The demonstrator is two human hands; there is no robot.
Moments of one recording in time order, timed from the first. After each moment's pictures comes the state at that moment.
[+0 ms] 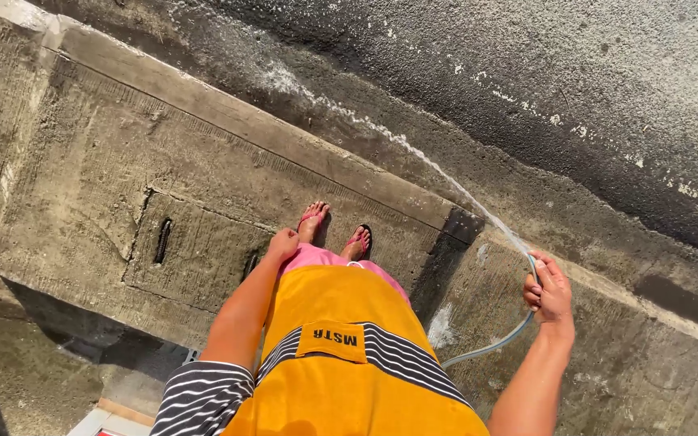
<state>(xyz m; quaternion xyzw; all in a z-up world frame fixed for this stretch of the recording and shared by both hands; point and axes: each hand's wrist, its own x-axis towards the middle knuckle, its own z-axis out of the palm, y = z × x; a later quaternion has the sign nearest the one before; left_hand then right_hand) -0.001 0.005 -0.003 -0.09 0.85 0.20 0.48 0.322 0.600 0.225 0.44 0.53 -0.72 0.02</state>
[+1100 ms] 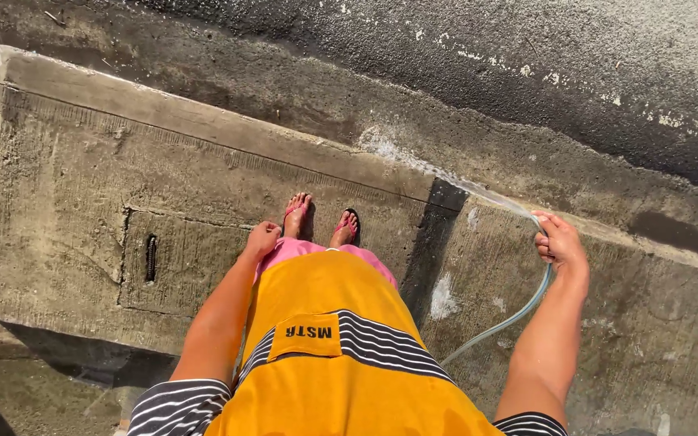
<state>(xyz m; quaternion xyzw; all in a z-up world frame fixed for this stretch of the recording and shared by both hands) -0.020 -0.008 0.001 -0.04 0.85 0.22 0.47 0.331 0.646 0.242 0.58 0.57 -0.57 0.10</state>
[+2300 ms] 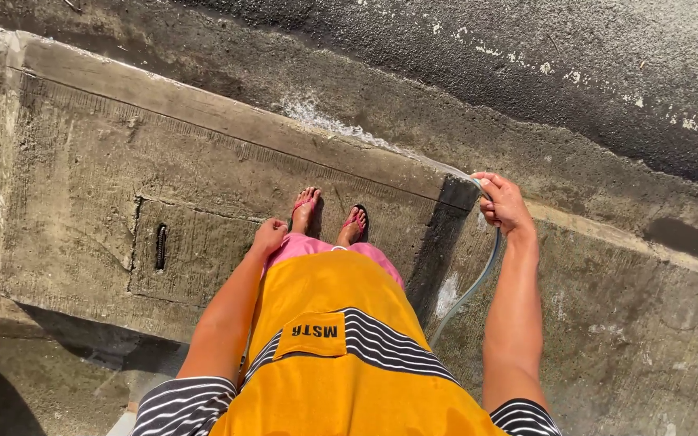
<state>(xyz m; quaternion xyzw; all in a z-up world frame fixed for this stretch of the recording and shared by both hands) -0.014 -0.016 0.000 -0.08 0.85 0.22 0.47 0.182 0.567 0.217 0.44 0.56 -0.69 0.12</state>
